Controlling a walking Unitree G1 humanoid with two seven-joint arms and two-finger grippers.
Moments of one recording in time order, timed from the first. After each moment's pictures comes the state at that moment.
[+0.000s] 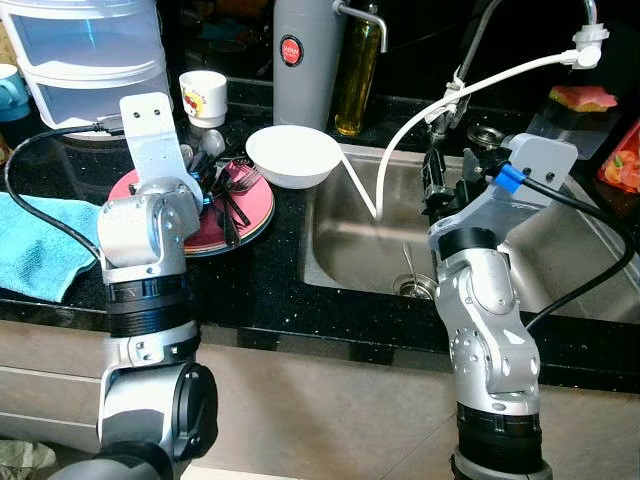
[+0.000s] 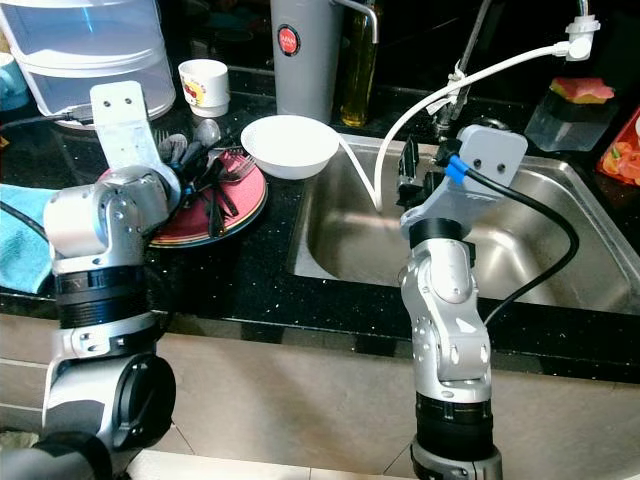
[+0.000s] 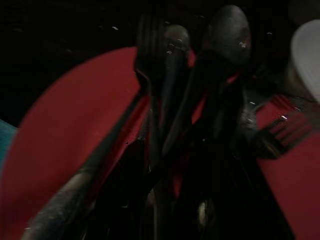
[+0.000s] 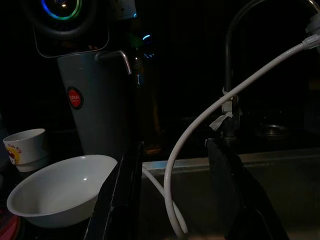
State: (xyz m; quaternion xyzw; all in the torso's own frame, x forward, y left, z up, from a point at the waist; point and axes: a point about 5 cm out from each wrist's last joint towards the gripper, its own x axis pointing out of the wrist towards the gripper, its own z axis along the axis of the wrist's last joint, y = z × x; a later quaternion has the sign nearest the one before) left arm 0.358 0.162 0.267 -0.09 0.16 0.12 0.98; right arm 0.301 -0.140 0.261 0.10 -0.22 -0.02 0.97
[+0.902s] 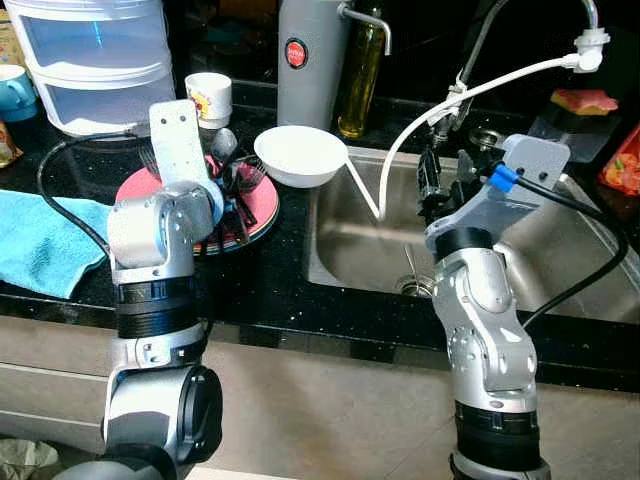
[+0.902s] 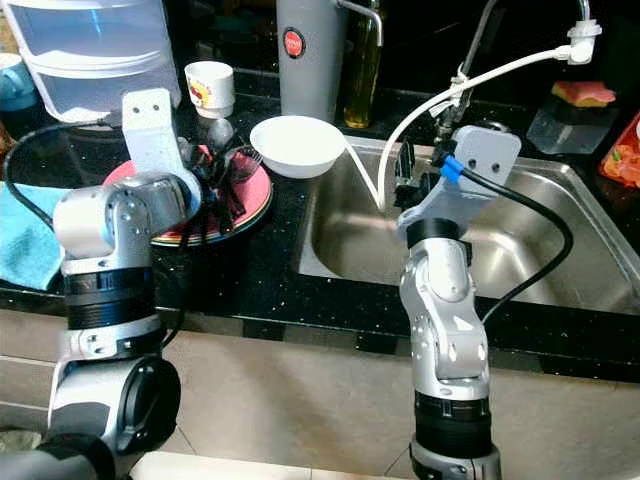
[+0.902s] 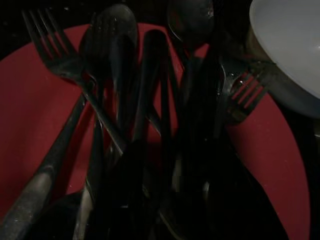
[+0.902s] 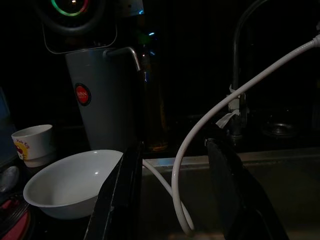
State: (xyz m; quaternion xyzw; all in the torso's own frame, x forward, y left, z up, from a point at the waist) left arm 0.357 0.149 0.261 -0.09 0.18 0.07 0.98; right arm 0.304 -0.137 0.259 0.10 -0.22 -0.02 0.97
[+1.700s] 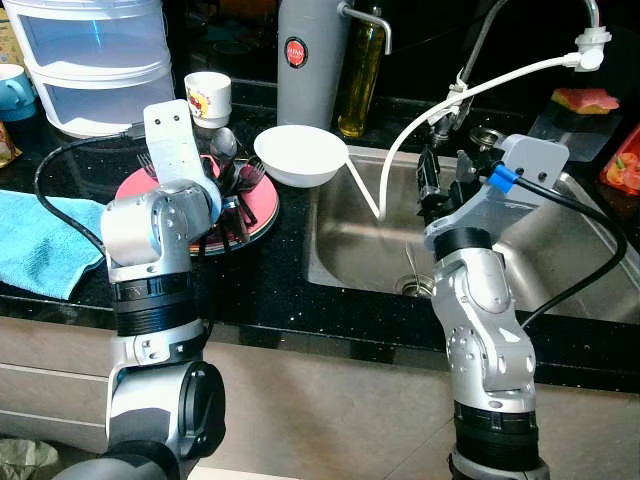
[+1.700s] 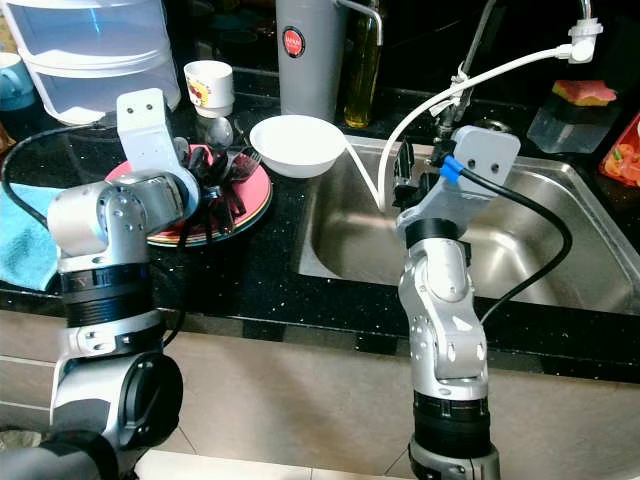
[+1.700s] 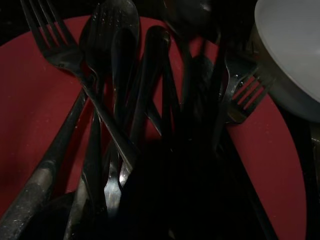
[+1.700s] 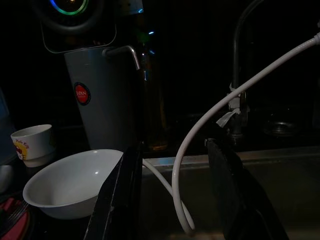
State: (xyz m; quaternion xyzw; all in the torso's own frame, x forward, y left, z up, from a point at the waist) left arm 0.358 0.151 0.264 -0.11 0.18 0.07 0.97; right arm 0.304 -0.137 0.259 0.10 -0.22 -0.02 0.97
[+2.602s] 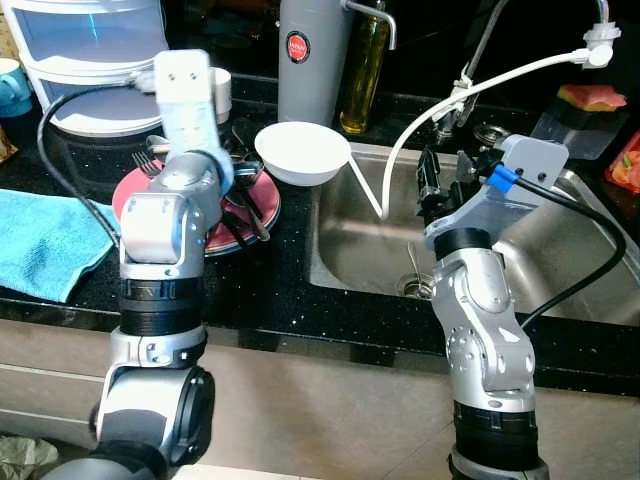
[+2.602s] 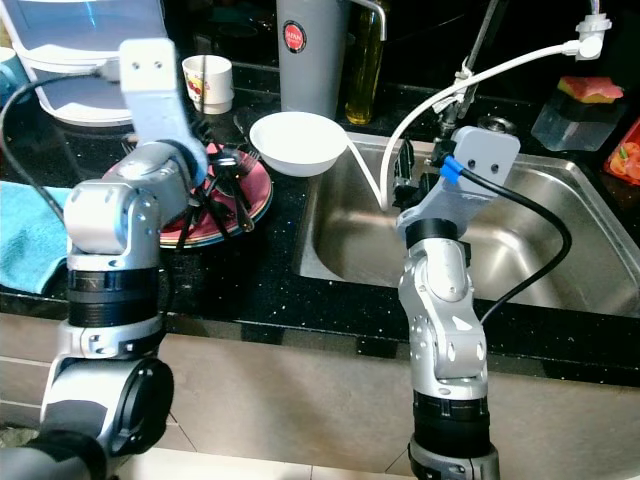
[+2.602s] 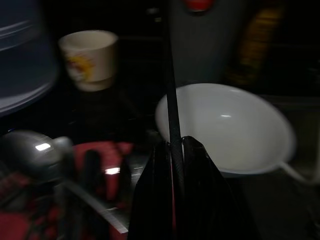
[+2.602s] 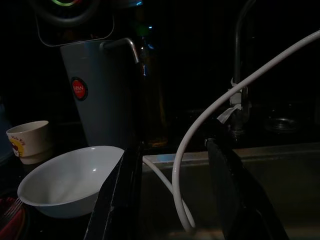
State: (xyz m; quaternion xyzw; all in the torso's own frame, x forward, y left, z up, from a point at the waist) left arm 0.356 0.112 0.306 0.01 -0.01 -0.05 1.00; right arm 0.305 -0.137 0.258 0.10 -0.22 -0.02 0.97
